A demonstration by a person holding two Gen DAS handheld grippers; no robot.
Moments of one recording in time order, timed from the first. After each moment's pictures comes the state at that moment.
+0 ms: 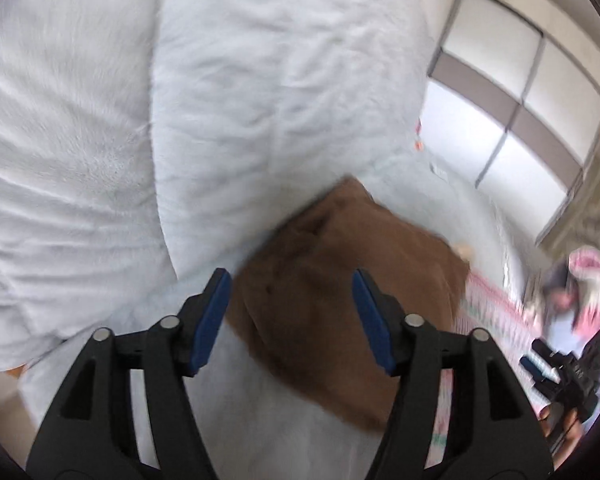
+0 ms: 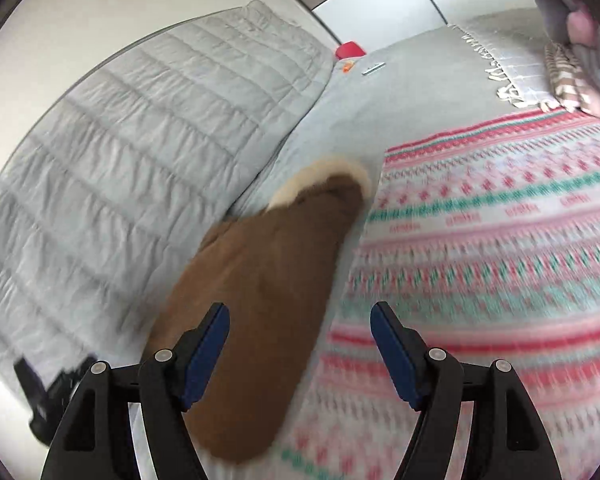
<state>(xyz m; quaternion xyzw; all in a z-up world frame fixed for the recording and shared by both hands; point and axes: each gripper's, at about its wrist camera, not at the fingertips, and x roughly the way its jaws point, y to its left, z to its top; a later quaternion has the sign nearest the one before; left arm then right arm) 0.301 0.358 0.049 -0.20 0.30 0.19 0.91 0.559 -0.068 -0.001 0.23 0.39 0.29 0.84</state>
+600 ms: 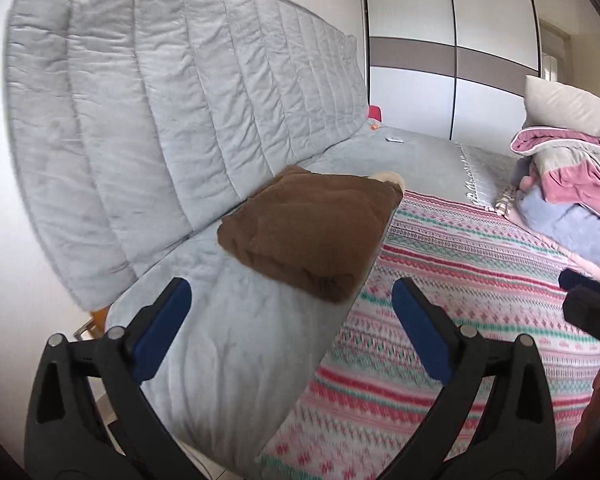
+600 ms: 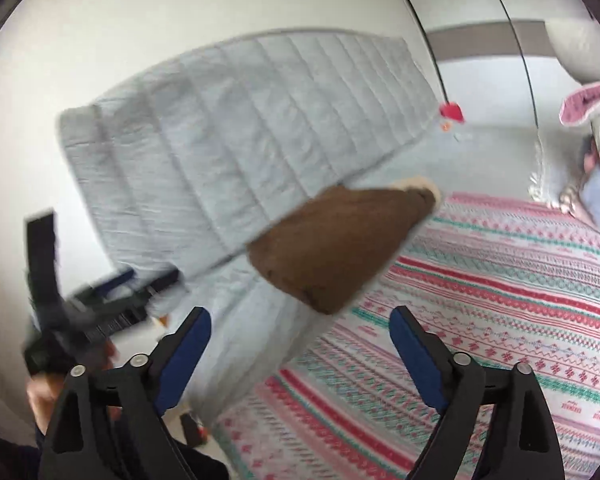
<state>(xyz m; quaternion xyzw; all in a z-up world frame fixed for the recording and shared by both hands) 0.123 0.156 0.094 -0.03 0.26 0.20 0.94 0.255 -0.124 0.102 0.06 0.27 0.41 0.87</state>
